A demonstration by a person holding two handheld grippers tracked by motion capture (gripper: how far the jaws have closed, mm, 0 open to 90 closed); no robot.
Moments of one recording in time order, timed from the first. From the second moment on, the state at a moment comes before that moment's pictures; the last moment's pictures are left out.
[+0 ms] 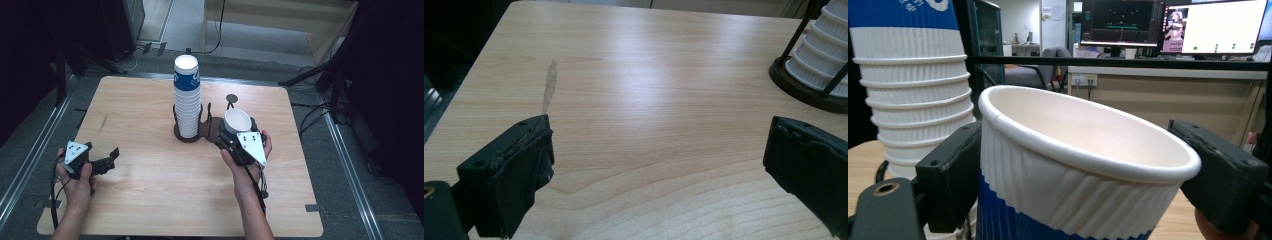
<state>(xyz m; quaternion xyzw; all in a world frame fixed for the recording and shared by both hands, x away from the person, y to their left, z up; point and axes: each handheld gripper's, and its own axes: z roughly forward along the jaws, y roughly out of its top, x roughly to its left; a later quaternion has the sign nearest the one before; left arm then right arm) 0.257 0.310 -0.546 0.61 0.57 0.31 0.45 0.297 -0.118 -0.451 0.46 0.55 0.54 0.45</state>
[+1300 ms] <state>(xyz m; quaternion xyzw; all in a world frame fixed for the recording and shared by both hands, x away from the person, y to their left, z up) 0.257 0.314 -0.551 0.59 0.59 0.29 0.47 0.342 -0.176 -0.472 0.43 0.56 0.53 0.47</state>
